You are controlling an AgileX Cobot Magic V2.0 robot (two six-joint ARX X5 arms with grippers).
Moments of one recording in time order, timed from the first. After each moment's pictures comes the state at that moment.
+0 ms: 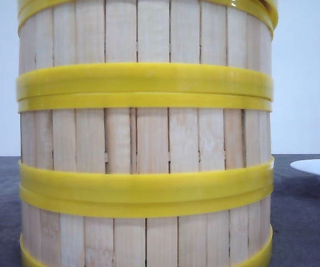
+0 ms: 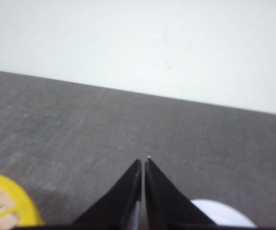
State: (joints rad) left arm -0.04 0.00 0.04 -0.21 -0.14 -0.02; right arm 0.61 0.76 1.15 -0.63 0.37 0.12
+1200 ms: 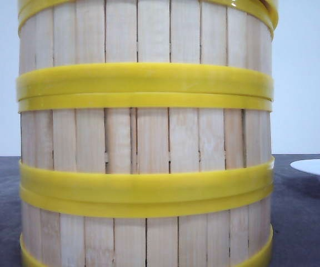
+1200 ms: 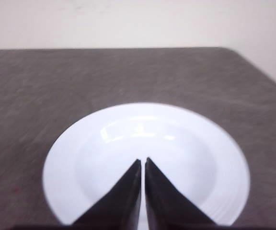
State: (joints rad) left arm -0.04 0.00 0.04 -0.21 -0.14 -0.02; right arm 0.02 0.01 0.03 -0.19 0.03 0.07
